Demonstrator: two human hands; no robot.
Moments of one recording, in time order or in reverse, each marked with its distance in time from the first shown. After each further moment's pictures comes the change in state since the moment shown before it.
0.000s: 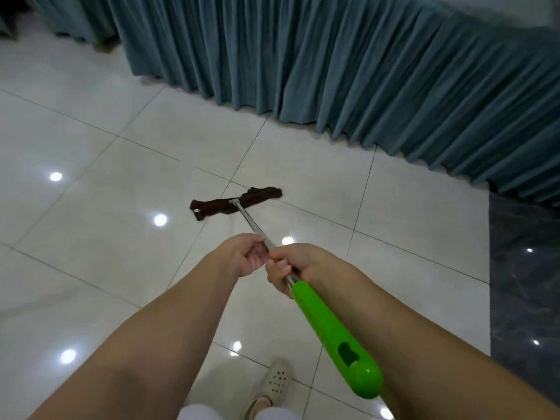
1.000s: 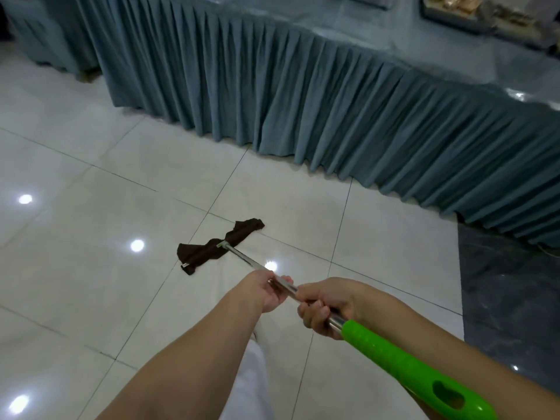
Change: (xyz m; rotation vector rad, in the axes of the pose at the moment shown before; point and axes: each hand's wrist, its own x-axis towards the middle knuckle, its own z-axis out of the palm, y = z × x) left_hand 0.014 -0.001 0.111 -0.242 -0.098 -0.180; right_hand -0.074 -0.076 -0.074 -0.218 0.069 0.044
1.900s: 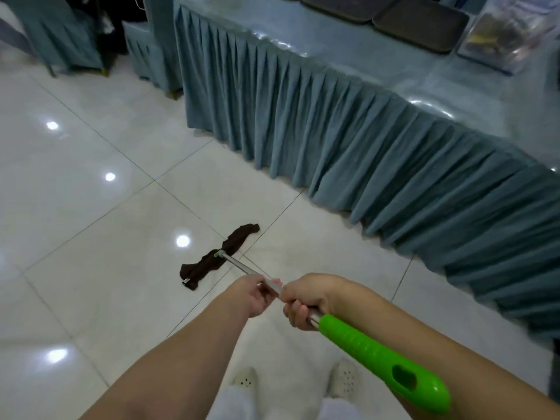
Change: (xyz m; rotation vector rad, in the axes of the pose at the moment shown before) left_hand 0.041 0.274 0.092 -0.228 0.098 0.199; right_hand 0.058 -0.327 0.101 -0.558 0.009 0.049
